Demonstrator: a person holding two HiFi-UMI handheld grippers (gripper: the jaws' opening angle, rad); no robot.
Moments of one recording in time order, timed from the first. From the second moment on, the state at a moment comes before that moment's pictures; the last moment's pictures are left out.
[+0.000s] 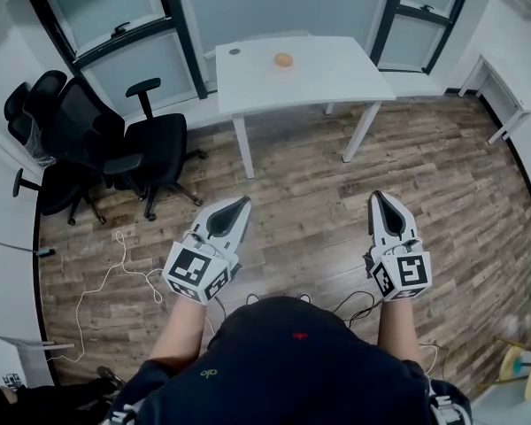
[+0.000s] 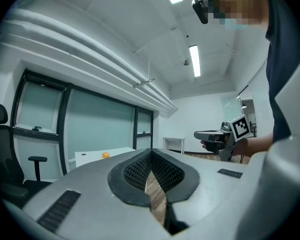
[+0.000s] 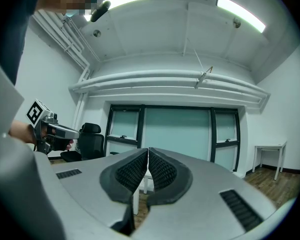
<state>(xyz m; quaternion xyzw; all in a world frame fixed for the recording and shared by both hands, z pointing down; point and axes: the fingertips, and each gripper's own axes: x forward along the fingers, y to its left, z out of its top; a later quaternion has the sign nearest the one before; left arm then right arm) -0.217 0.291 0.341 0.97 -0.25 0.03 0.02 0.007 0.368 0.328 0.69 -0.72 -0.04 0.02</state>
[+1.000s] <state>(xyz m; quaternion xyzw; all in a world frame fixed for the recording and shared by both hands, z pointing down) -0.108 0.307 0.376 0.96 -0.26 0.08 0.03 0.119 0.381 0.404 0.68 -0.73 0.02 0.01</state>
